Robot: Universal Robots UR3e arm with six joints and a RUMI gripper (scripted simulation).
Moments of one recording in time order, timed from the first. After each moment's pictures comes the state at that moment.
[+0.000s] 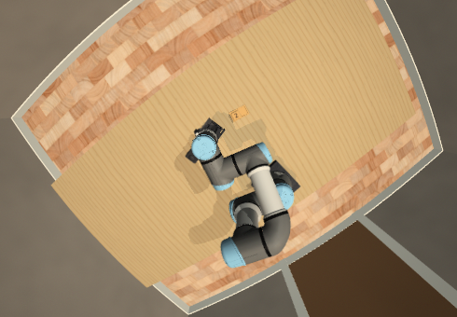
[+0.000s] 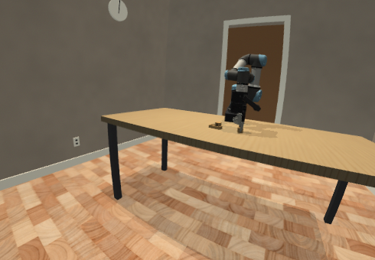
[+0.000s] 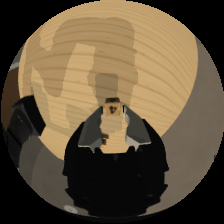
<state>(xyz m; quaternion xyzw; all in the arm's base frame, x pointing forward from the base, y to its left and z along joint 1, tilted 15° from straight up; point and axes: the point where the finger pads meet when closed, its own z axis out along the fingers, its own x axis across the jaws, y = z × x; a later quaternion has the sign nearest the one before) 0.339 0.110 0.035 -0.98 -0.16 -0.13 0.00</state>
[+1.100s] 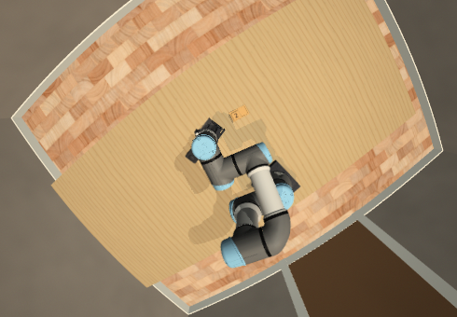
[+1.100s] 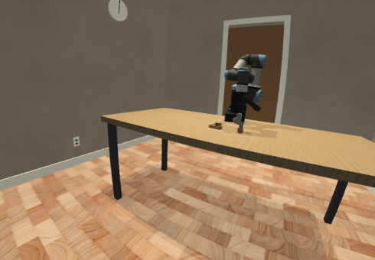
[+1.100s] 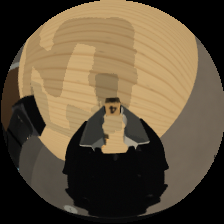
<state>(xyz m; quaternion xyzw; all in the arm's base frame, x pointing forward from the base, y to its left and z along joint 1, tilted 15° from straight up) 0.339 0.110 0.035 -0.98 -0.16 -0.13 0.00</state>
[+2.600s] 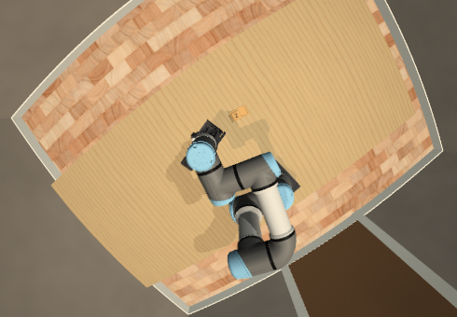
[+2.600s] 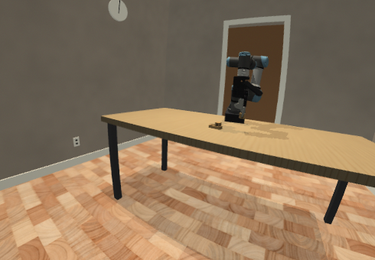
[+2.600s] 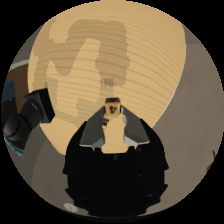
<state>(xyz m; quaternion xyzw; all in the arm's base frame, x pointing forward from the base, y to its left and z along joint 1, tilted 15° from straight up) 0.317 0.107 0.116 -0.98 -0.15 -0.14 0.00</state>
